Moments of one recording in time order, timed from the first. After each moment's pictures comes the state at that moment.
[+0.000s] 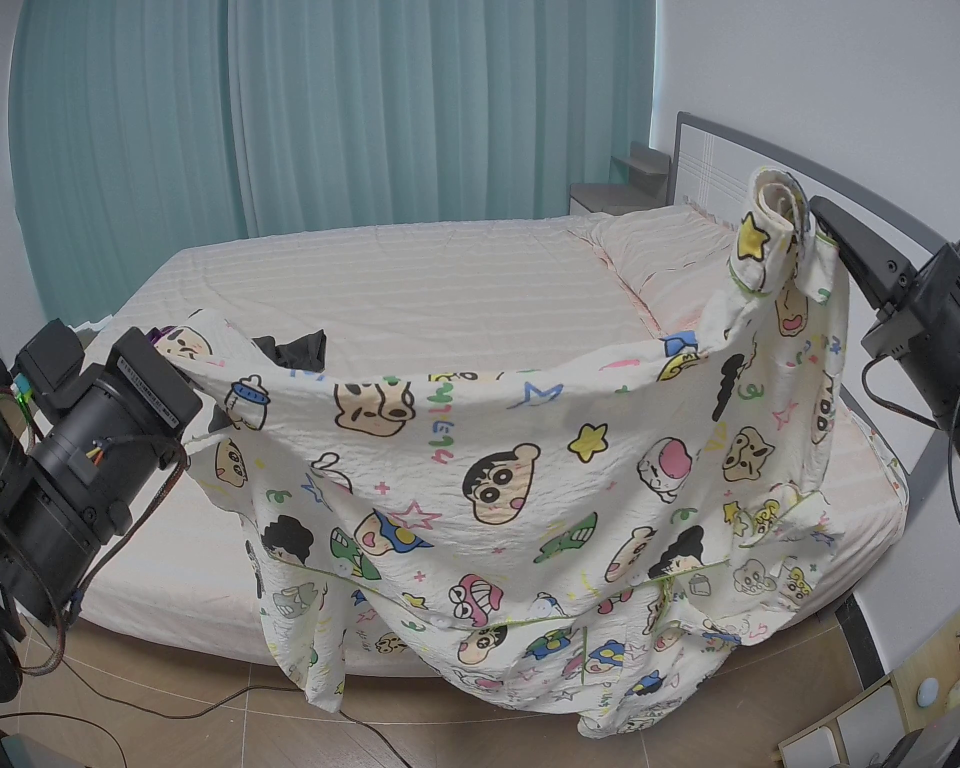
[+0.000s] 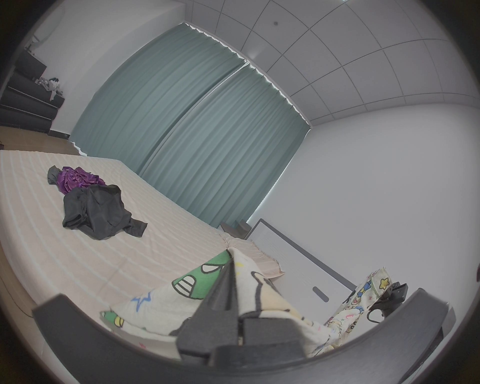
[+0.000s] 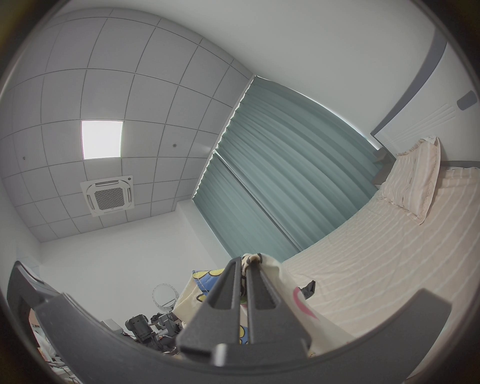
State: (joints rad) left arm -0.62 1.26 -0.51 -0.92 0.36 -0.55; right arm 0.42 1.35 -0.59 -1.23 0.24 0.76
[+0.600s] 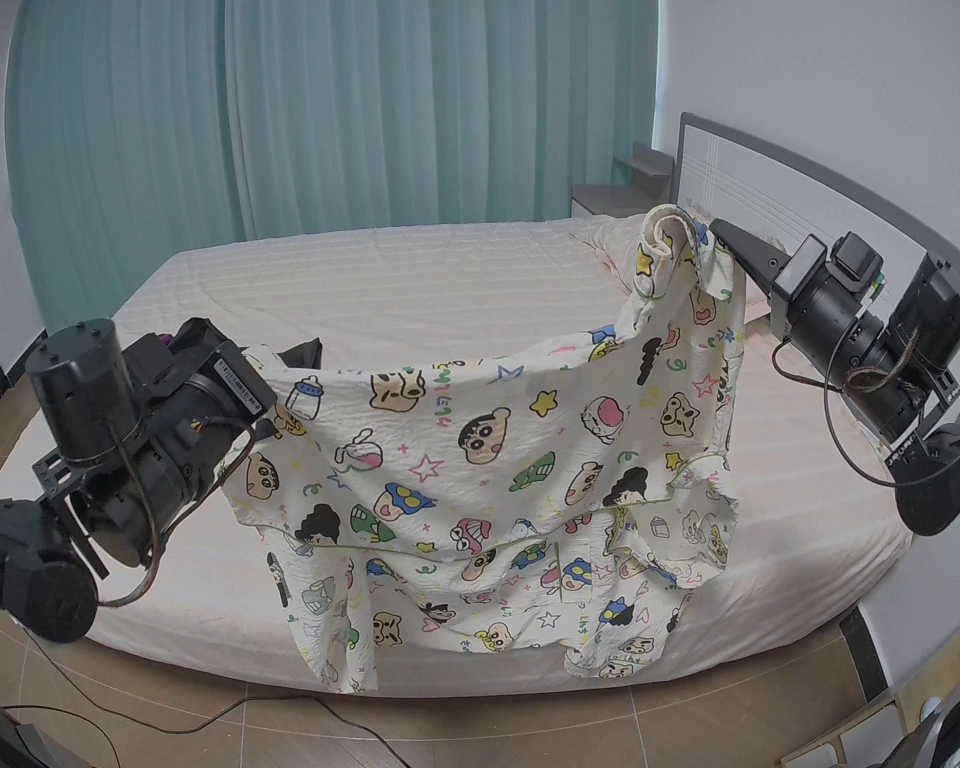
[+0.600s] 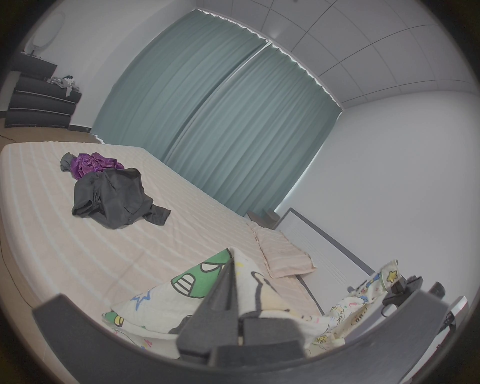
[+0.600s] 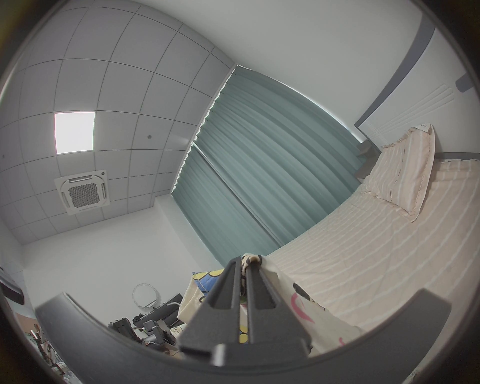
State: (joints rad) left arm -0.45 1.52 -0.59 -0.92 0.30 -0.63; right arm 0.34 1.68 -0.79 -1.26 0.24 0.76
